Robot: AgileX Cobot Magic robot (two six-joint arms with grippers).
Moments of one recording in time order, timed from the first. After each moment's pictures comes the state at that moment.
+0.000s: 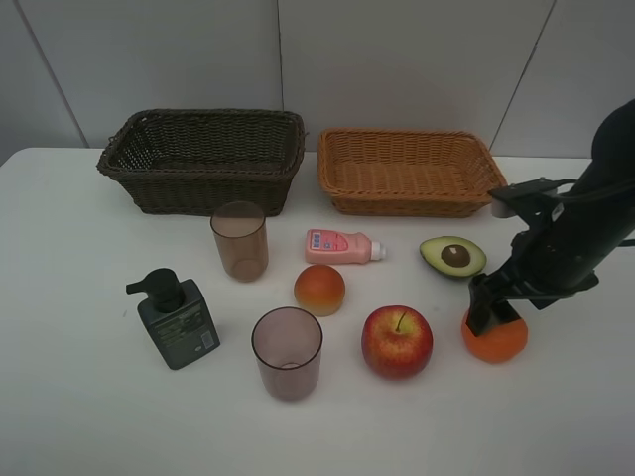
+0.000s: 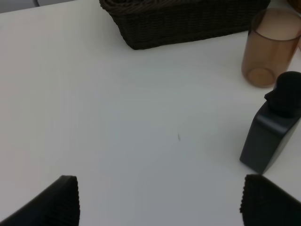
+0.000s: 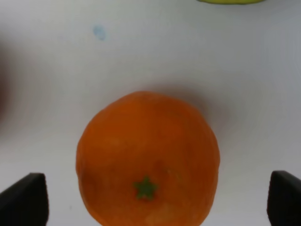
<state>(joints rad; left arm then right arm) -0.12 -0.01 -0.42 -0.08 1.07 0.08 0.22 1.61 -0.75 0.07 0.71 -0.30</state>
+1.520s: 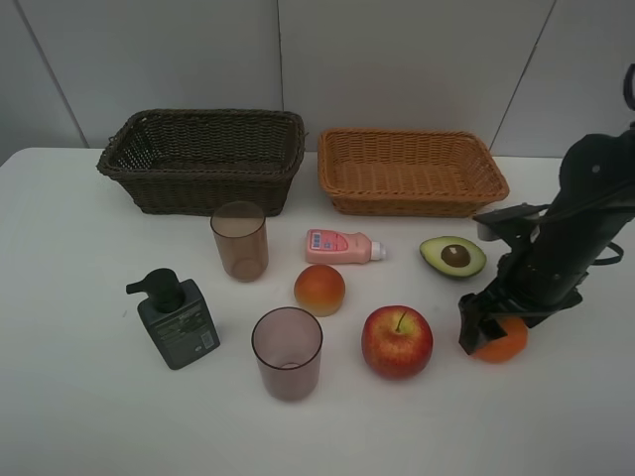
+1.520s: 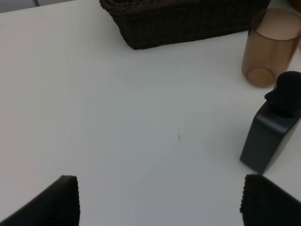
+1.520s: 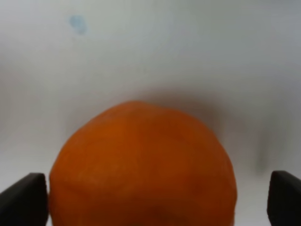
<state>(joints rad) -0.12 -0.01 -0.42 -0.08 1.07 0.08 0.22 1.74 -0.75 0.07 0.65 -0.30</state>
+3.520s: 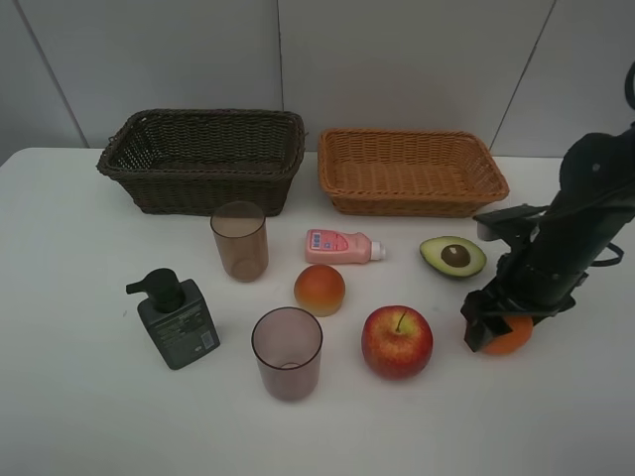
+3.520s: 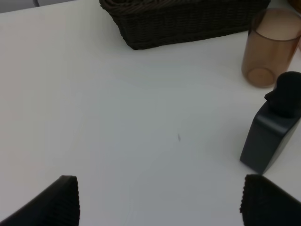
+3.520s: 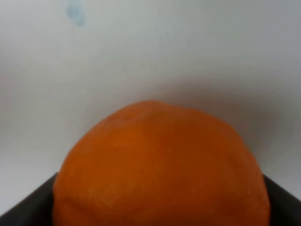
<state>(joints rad) -0.12 -0.01 -0.42 -0.08 1.07 0.08 0.22 1.75 -0.75 0.09 0.66 -0.30</state>
